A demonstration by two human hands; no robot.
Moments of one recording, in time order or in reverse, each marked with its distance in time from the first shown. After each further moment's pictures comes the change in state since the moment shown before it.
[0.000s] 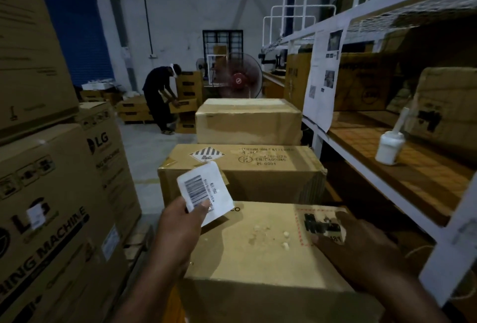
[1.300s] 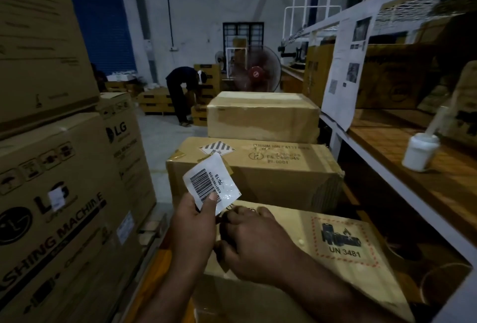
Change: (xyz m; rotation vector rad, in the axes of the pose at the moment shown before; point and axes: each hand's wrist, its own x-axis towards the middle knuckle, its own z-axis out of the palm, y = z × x) left_hand 0.019 -0.036 0.029 -0.050 0.220 0.240; right_hand 0.026 -0.108 0.079 -0.173 0.027 -1.009
